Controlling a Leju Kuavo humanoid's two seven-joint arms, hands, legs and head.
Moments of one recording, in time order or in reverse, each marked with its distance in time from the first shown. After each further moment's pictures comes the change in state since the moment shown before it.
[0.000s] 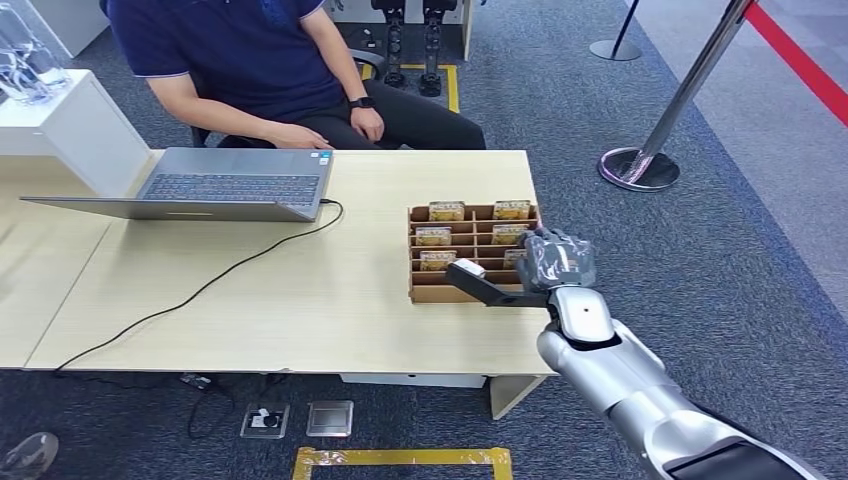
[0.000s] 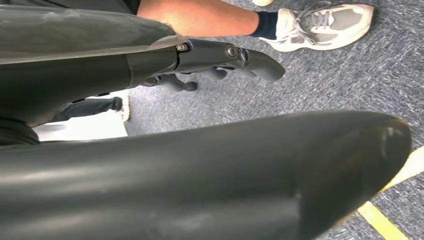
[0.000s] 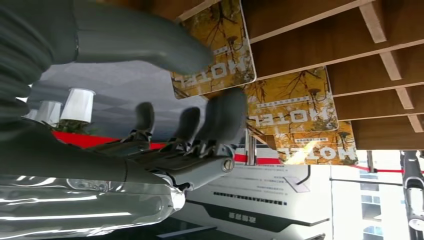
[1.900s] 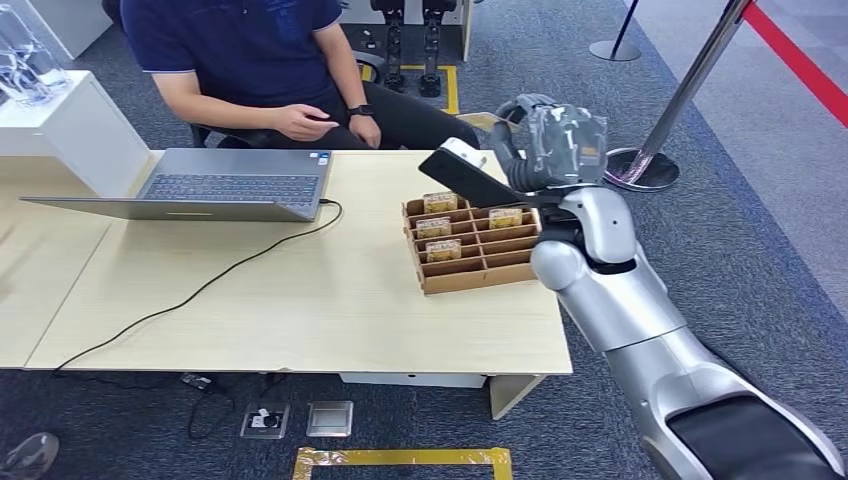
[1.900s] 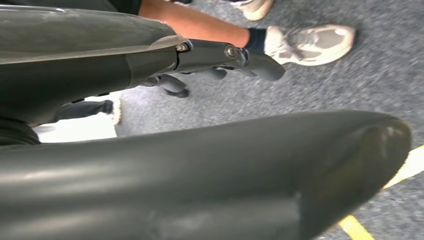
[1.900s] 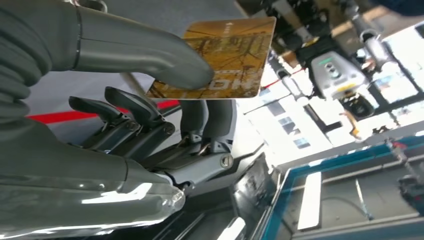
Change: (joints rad) left arm -0.068 -0.006 -0.025 0.002 -0.015 -0.006 0.007; right arm -0.287 0.132 0.070 -0.185 -0.289 0.035 -0.184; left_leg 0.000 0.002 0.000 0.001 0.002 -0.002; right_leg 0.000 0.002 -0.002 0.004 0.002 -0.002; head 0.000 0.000
